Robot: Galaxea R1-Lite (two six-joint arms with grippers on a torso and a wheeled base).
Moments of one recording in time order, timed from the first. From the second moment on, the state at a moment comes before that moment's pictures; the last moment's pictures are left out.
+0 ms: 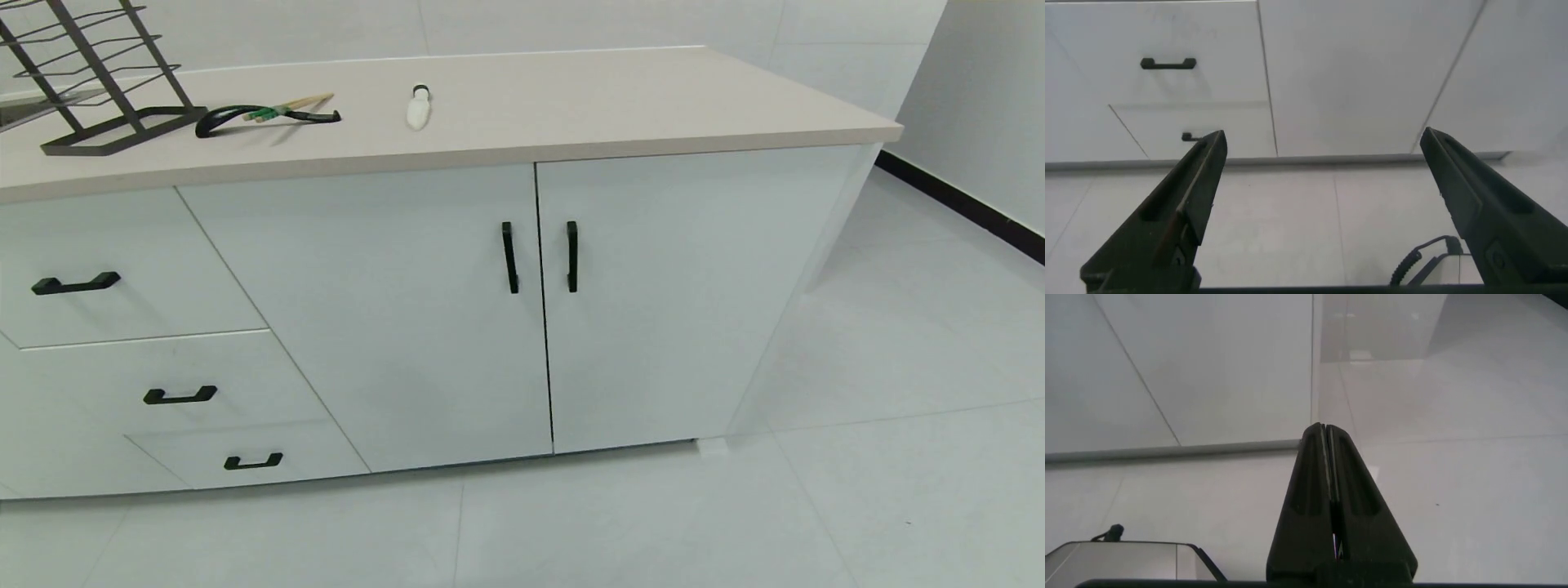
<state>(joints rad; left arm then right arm) 0.00 0.00 0.00 0.00 0.05 -0.03 0.00 0.00 0.00 0.00 0.01 -0.02</state>
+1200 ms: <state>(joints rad) 0.00 0.00 0.00 0.00 0.05 -0.03 0.00 0.00 0.00 0.00 0.01 -0.02</state>
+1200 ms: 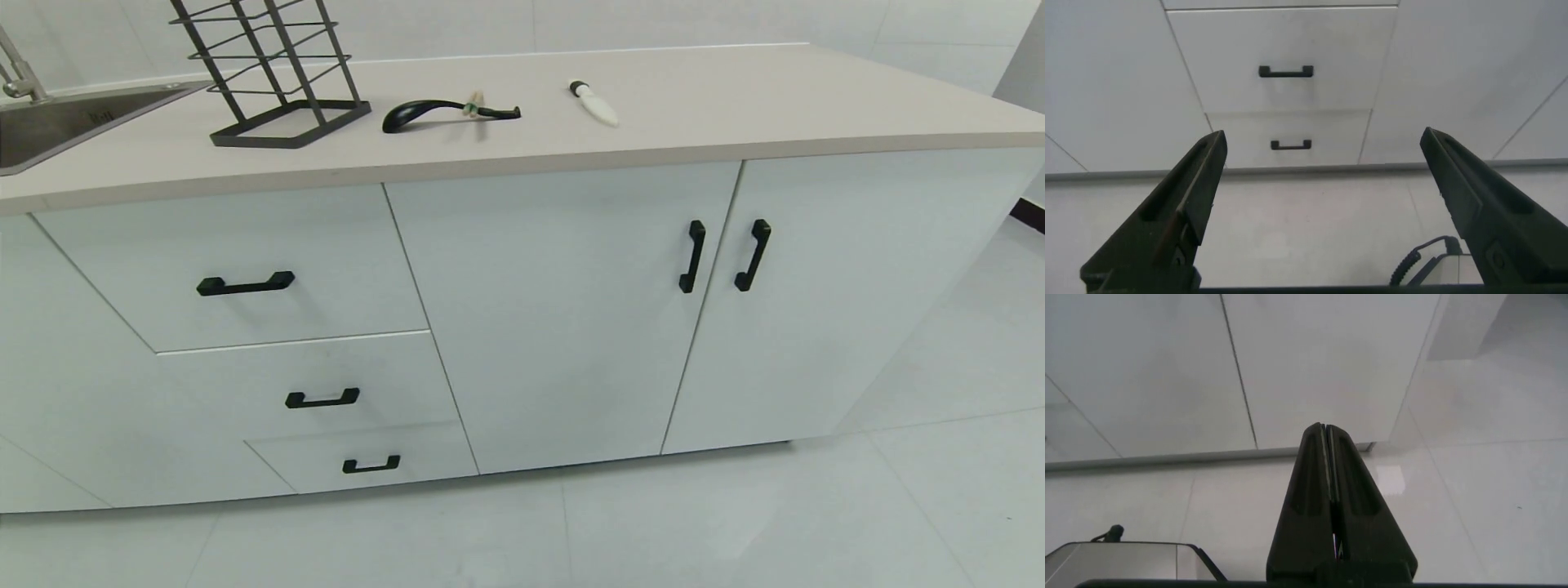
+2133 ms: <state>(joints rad) 0.00 0.00 0.00 0.00 0.05 -0.03 0.00 0.00 0.00 0.00 0.01 -0.01</state>
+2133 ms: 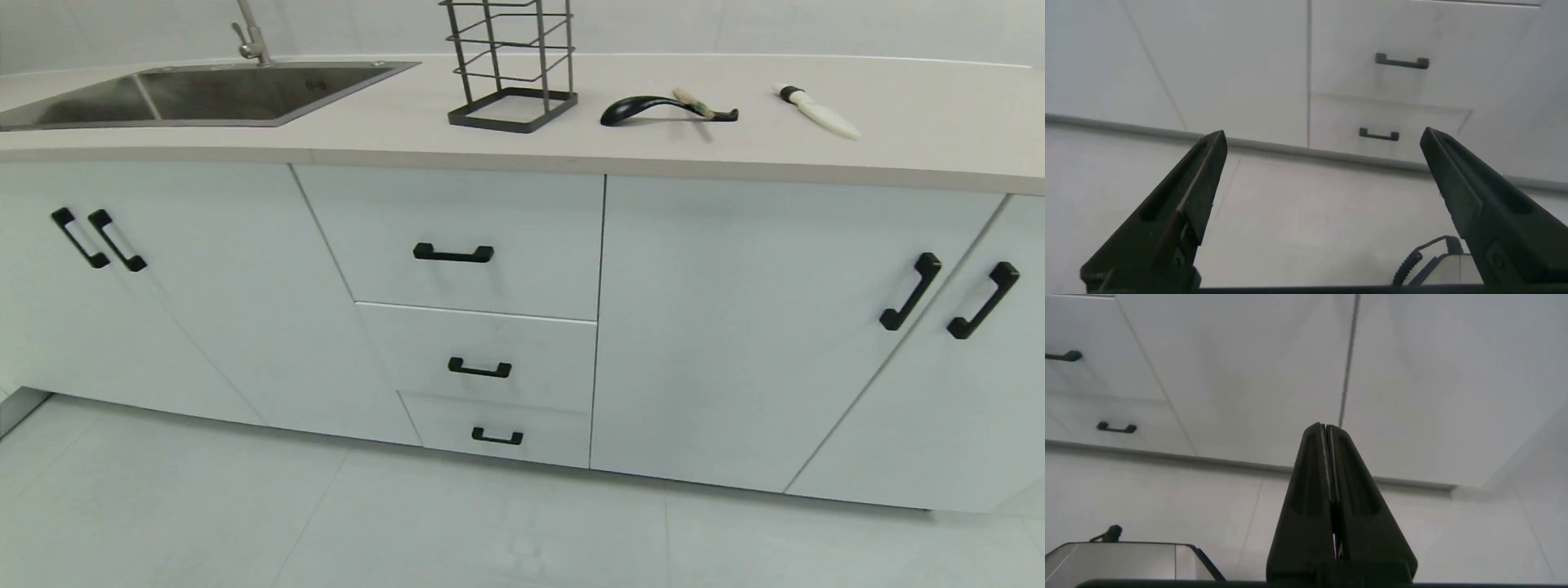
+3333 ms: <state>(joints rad) 0.01 0.00 0.00 0.00 0.05 -0.04 0.00 0.00 0.00 0.00 0.01 -0.02</state>
